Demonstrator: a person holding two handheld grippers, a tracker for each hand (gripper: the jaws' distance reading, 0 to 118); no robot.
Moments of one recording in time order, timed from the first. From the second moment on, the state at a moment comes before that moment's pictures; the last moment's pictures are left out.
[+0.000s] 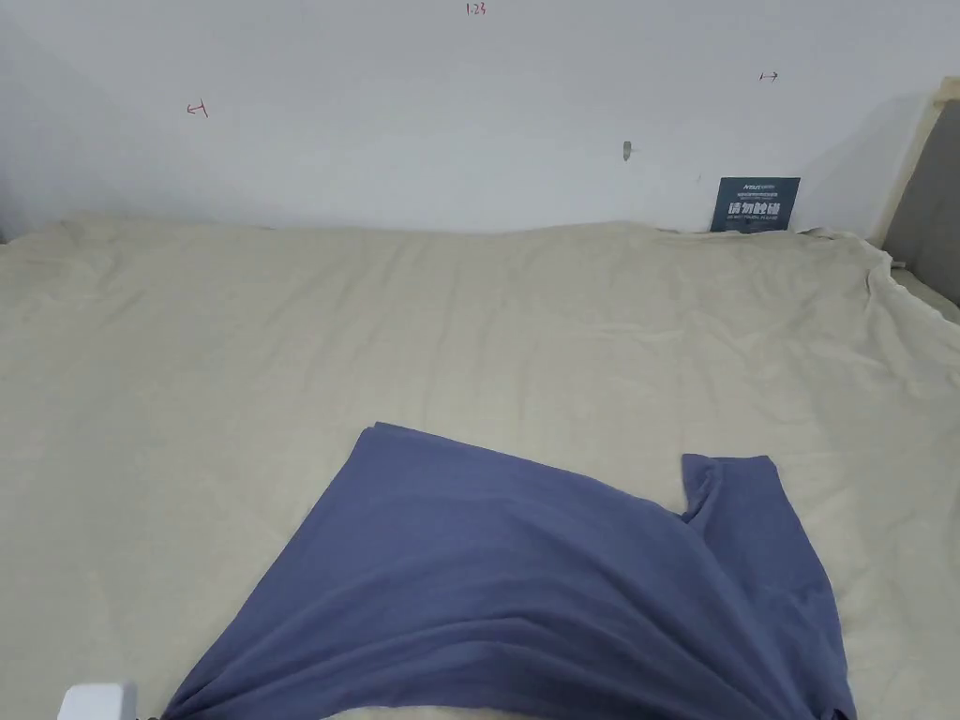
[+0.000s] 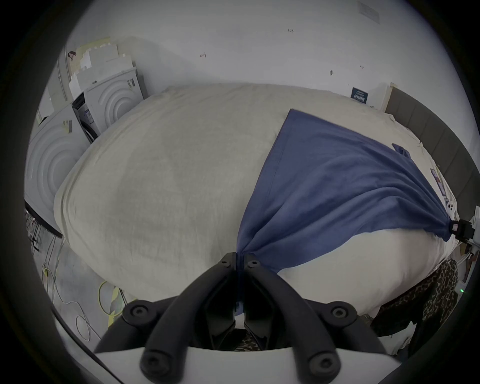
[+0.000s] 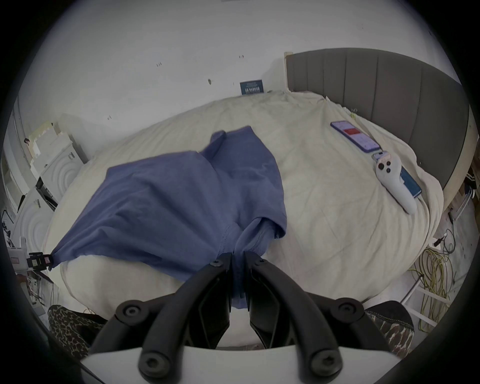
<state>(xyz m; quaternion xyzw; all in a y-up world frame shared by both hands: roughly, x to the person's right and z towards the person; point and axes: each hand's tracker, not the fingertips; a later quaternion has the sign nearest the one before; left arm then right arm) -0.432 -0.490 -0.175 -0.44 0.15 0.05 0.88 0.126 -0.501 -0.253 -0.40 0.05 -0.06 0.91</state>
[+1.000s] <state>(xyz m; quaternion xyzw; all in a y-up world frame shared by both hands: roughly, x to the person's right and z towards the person) -0.401 -0.377 -0.229 -0.28 0.15 0.07 0.95 0.097 -0.359 -0.256 -0.23 0.03 -0.01 0.97</state>
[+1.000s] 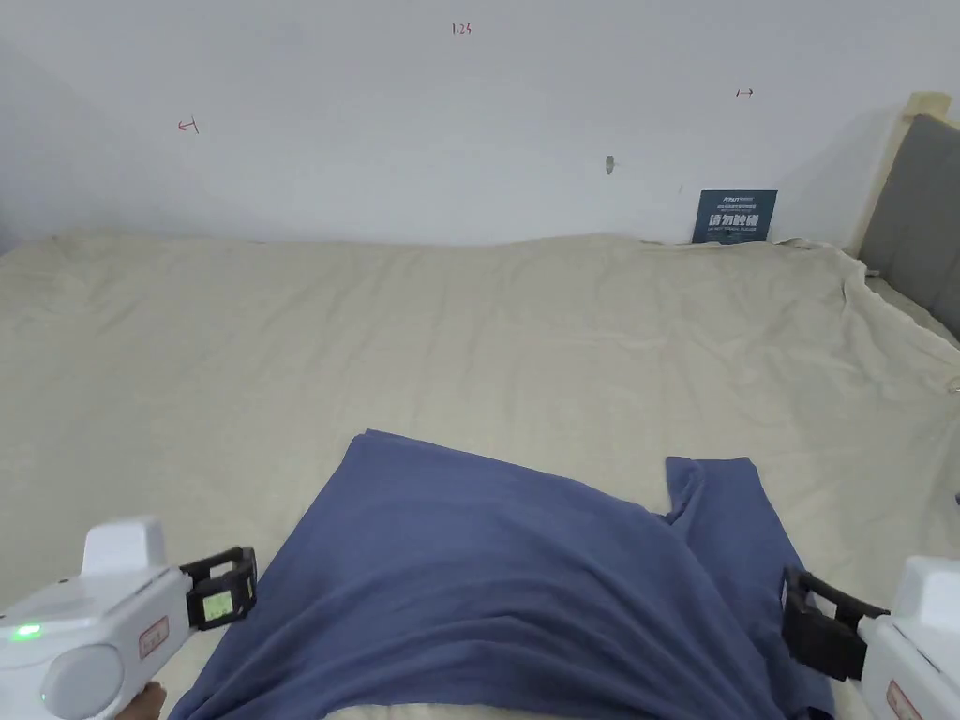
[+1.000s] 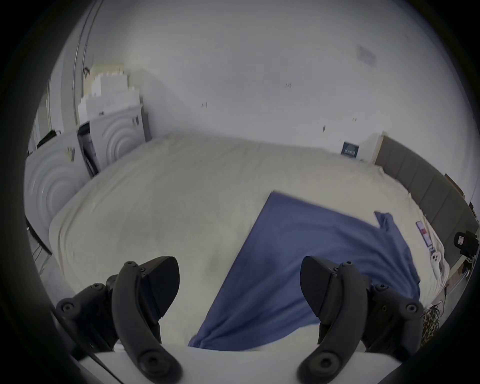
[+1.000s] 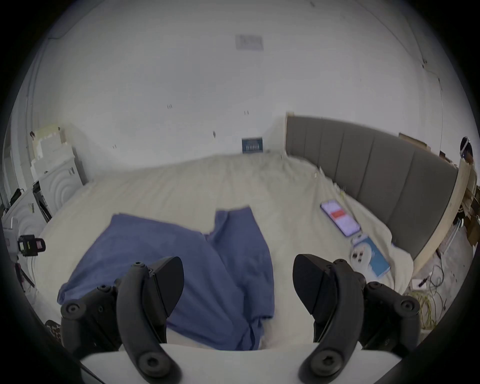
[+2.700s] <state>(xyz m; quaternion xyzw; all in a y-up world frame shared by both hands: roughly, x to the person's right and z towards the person) -0.411 -0.508 -0.615 -0.49 0.04 0.05 0.87 0.093 -0.419 -0.373 -0.23 0.01 0.00 0.97</state>
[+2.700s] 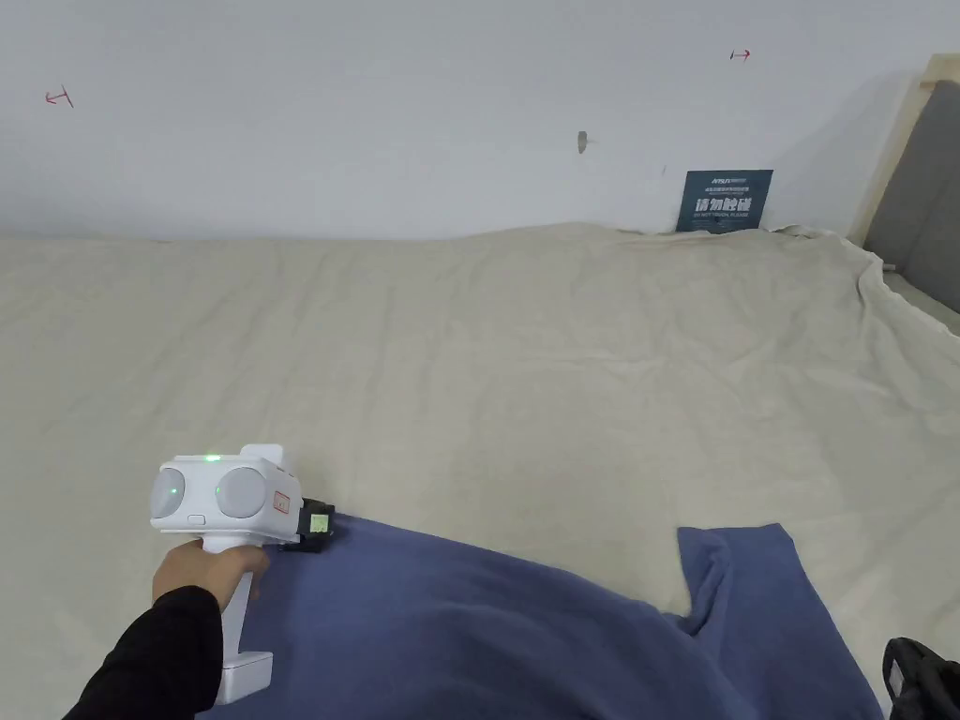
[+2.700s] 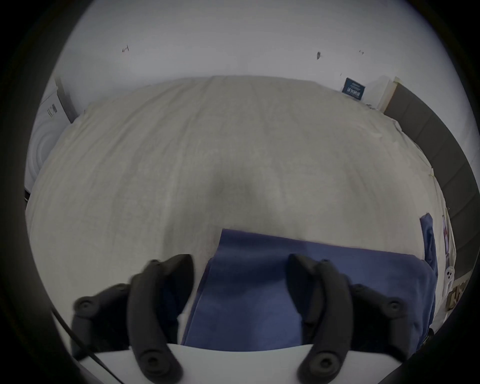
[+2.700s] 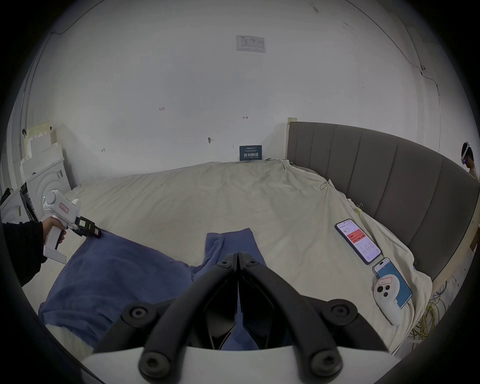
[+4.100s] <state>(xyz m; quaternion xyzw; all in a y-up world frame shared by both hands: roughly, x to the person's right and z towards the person) -0.387 -0.390 -0.488 -0.37 -0.01 0.03 0.93 0.123 -0.531 -0.540 -0.49 -0.01 0.02 0.87</state>
